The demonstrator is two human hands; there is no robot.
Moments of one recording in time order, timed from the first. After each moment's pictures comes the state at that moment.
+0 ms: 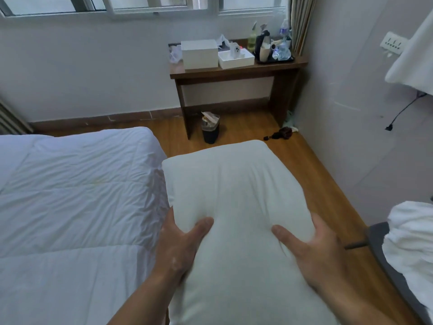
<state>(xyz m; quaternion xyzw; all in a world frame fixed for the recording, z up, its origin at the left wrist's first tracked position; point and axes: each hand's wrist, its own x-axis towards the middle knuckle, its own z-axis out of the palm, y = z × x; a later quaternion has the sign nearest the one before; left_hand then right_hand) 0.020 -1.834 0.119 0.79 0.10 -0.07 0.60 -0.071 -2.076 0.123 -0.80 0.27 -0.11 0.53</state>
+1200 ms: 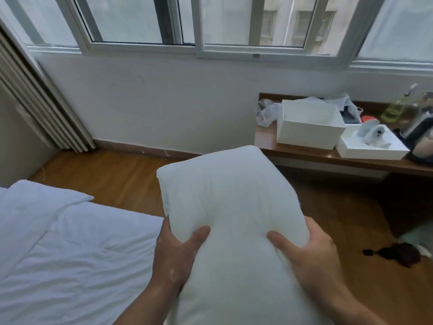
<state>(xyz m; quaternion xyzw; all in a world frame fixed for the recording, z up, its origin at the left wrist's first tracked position) 0.786 -1.721 0.134 0.75 0.27 0.05 0.60 0.796 -1.968 0.149 -0.84 0.14 0.03 0.52</state>
